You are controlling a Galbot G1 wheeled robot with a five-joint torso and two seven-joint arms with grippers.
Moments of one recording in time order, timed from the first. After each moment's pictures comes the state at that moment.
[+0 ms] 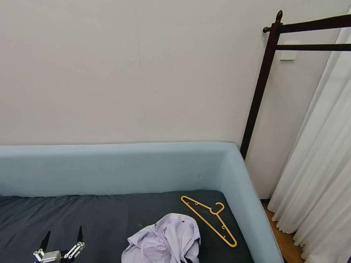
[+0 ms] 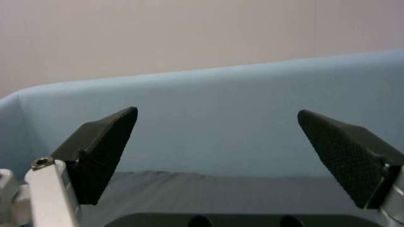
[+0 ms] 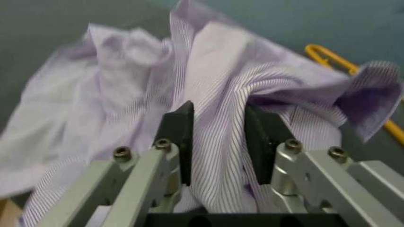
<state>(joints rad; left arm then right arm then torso) 1.56 -1.44 -0.82 -1.75 -0.12 -0.43 -0.03 -1.19 1.19 -0.12 1.44 0.18 0.13 0.08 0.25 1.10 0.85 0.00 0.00</state>
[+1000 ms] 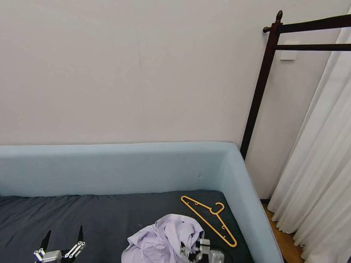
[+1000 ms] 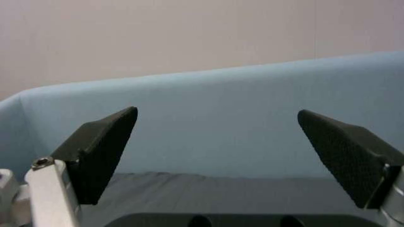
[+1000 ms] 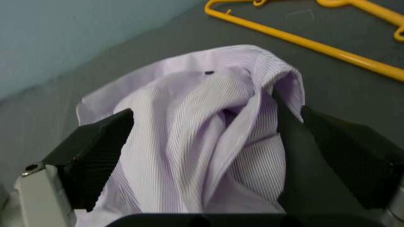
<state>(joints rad) 1.57 -1.44 -0.82 -1.76 -0.12 -0.44 -0.03 -1.10 1.28 0.00 1.64 0.92 -0.23 0.51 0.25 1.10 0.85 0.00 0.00</state>
